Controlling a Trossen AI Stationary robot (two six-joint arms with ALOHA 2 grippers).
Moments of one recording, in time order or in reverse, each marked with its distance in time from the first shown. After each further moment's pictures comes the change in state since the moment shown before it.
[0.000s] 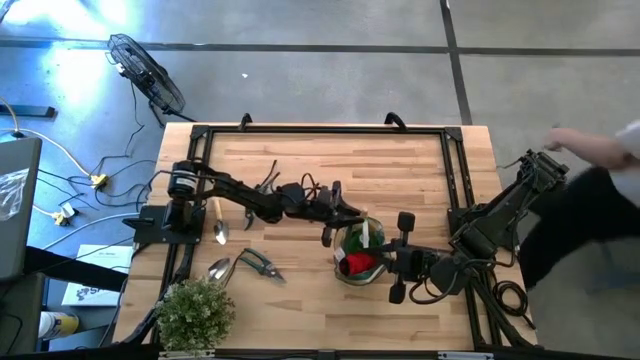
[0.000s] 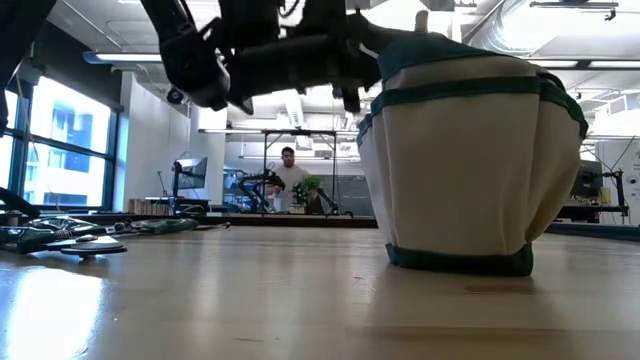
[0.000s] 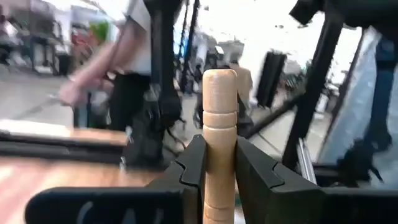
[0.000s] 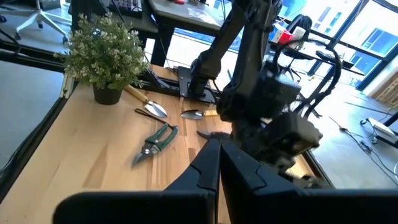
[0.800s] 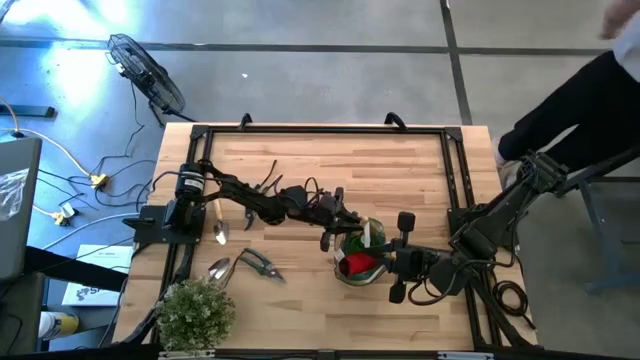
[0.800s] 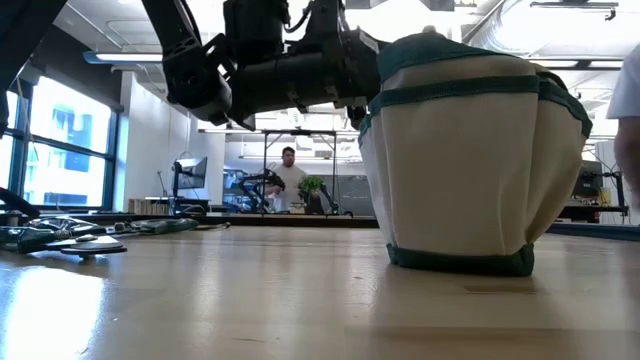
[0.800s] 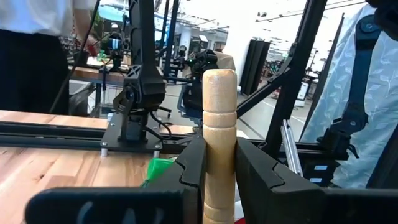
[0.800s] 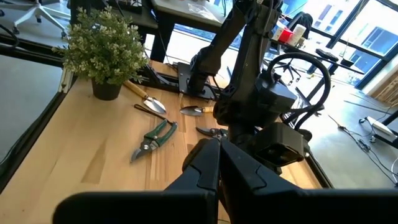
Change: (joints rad) left arm 0.000 0.056 0.000 0.021 0.084 0.000; right arm 0.000 0.000 0.000 -0.020 -0.001 0.007
